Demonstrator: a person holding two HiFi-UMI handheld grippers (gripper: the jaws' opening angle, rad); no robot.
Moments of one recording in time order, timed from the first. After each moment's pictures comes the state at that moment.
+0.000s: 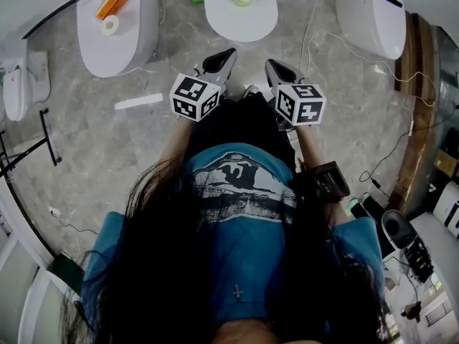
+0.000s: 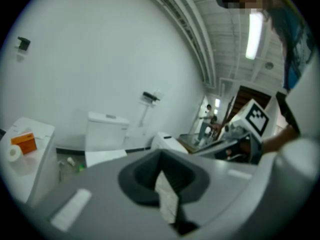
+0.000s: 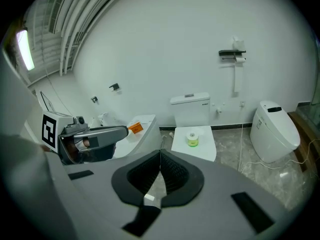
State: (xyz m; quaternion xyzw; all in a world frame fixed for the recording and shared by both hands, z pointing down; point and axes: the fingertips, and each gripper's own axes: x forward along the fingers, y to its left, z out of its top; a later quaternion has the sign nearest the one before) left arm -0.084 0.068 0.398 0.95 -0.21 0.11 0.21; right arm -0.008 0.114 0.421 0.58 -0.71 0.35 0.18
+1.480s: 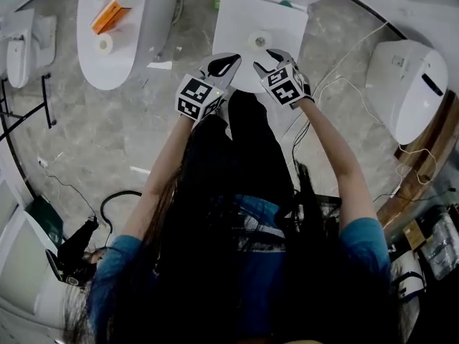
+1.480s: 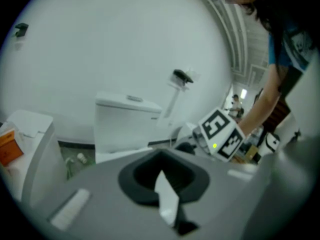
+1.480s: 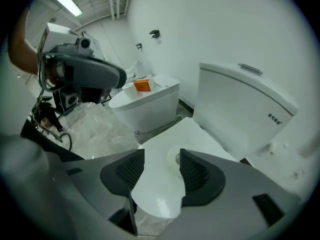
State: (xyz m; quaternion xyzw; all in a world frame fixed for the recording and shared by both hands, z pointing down) left arm 0.033 -0.206 0.563 0.90 -0.29 0.20 0.25; right arm 0.082 -0.194 0.662 0.27 -0.83 0.23 0.43
